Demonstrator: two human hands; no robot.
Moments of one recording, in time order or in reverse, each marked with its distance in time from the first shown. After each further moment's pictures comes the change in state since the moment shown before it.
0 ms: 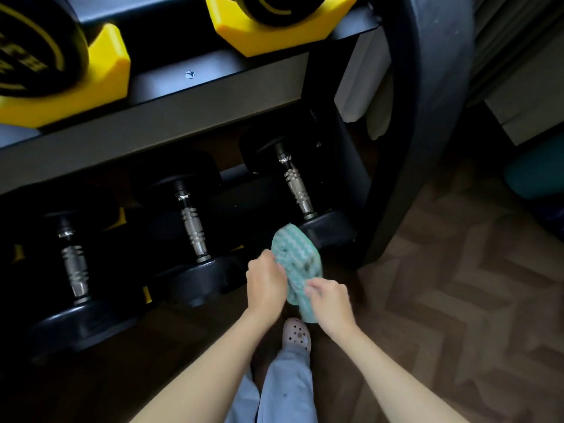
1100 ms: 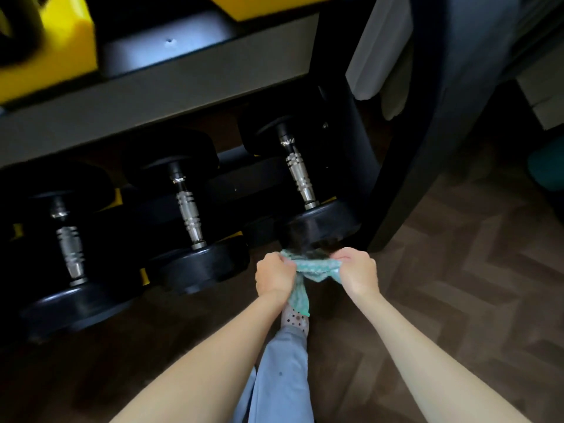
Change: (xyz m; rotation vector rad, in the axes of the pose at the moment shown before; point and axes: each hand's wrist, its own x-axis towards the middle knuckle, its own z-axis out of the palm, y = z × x) left_hand 0.009 0.002 0.036 -0.031 -0.166 -0.316; right_hand 0.049 0.017 -0.037 0.030 0.065 0.196
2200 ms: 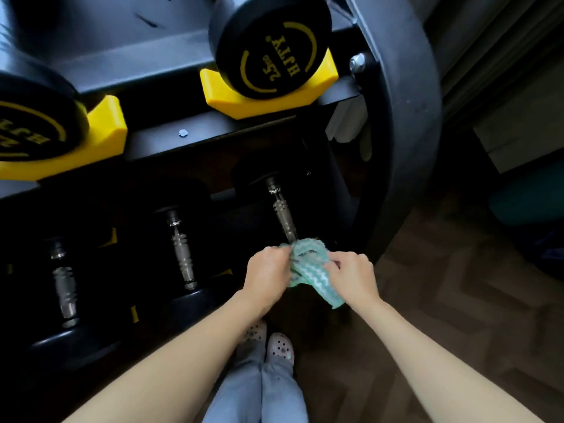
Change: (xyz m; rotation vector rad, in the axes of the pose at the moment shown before) left_hand -0.004 0.074 -0.062 0.530 0.076 0.762; right_hand 0.001 -0.063 -0.069 -0.312 0.021 -0.268
